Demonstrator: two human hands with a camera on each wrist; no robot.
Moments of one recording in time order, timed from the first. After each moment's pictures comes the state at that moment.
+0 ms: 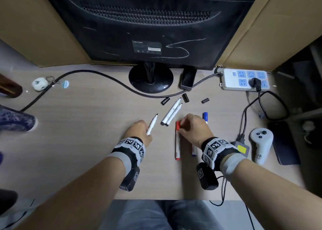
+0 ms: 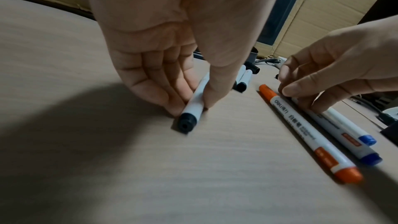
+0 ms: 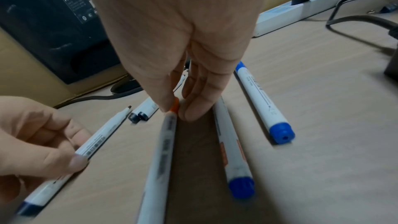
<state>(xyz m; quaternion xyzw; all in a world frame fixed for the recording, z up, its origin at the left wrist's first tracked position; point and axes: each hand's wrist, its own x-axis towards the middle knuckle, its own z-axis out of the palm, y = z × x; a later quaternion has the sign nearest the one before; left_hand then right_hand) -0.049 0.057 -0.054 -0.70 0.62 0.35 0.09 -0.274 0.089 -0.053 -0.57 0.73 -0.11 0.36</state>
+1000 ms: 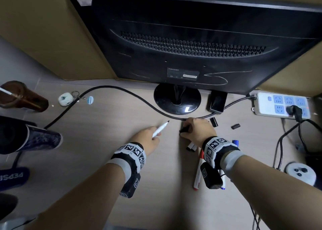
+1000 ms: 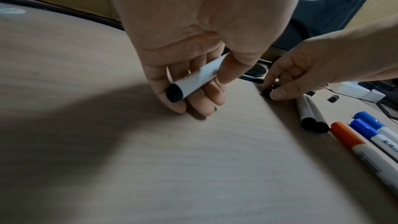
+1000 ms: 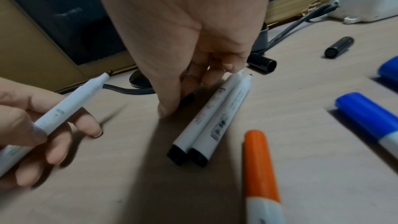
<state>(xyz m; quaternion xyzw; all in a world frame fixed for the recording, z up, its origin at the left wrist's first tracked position) 0.024 -0.023 -0.049 -0.66 0.61 0.43 0.07 -0.208 -0.028 -0.063 -0.63 0.71 0.01 0.31</state>
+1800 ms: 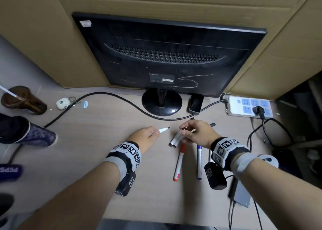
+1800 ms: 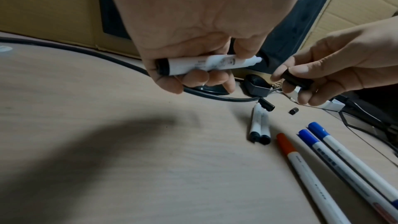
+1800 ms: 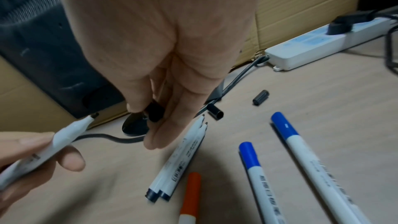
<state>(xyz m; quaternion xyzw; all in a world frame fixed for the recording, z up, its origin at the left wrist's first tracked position) -0.017 0.011 -0.008 -0.63 0.66 0.42 0.02 -0.271 0.024 0.004 -0.54 0.65 -0.17 0.51</state>
